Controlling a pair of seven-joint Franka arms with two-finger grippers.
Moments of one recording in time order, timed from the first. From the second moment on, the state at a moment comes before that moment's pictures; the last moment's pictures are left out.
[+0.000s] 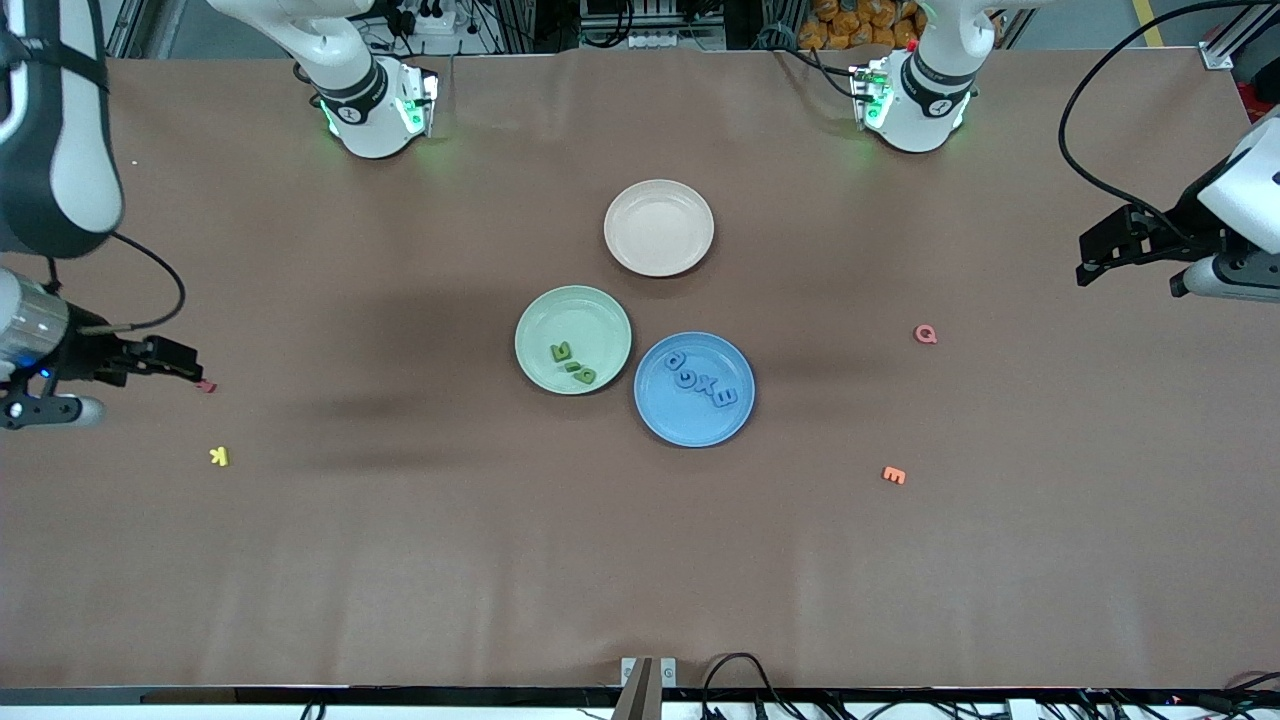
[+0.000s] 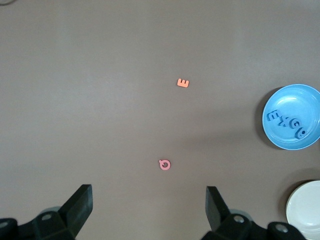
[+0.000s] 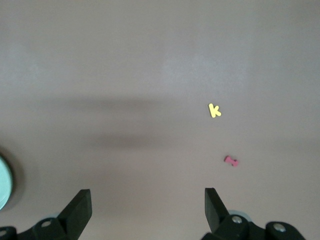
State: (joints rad) left arm 0.00 0.02 -0.08 -1.55 -0.01 1.63 0.06; right arm 0.01 0.23 -0.10 -1.61 0.03 1.79 -0.15
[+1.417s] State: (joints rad) left arm 0.00 0.03 -0.08 -1.55 -0.01 1.63 0.06; right arm 0.09 0.02 -0.10 -1.48 0.03 1.47 -0.08
